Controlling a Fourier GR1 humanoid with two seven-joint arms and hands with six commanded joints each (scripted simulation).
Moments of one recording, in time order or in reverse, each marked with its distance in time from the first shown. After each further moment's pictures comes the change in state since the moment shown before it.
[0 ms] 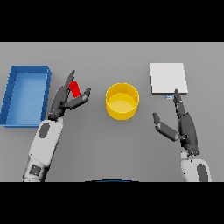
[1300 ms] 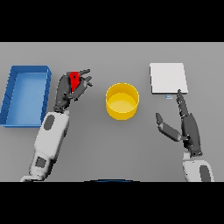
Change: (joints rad) left arm -0.091 -0.047 0.035 0.023 0.057 0.105 -0.085; right arm 0.013 -0.020 -0.009 -0.020 0.008 -0.004 -0.009
